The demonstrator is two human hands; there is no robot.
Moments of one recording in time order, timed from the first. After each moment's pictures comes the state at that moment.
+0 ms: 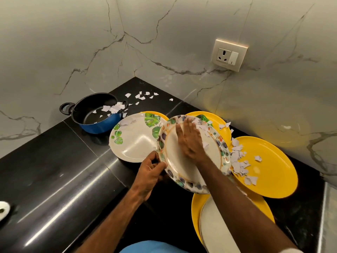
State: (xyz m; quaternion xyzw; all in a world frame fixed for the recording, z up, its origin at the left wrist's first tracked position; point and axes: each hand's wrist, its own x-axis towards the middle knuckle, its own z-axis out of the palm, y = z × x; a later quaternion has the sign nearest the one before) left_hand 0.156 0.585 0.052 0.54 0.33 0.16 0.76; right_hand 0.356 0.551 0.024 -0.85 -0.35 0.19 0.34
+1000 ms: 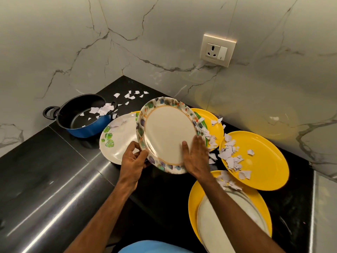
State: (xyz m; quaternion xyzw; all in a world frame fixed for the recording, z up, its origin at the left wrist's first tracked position) left_hand 0.166 0.622 0.064 0.58 0.36 0.25 0.69; right_hand 0.349 0.495 -0.032 -0.91 -0.23 0.18 0.30
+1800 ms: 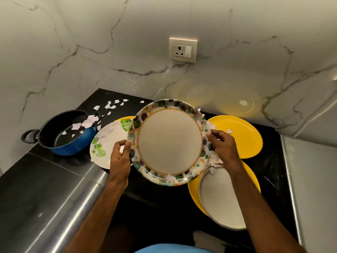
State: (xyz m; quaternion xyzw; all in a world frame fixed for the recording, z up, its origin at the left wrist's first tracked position) left_hand 0.145 0.647 0.063 0.60 0.34 0.25 0.68; right_hand 0.345 0.377 0.022 -0.76 -0.02 0.06 0.65
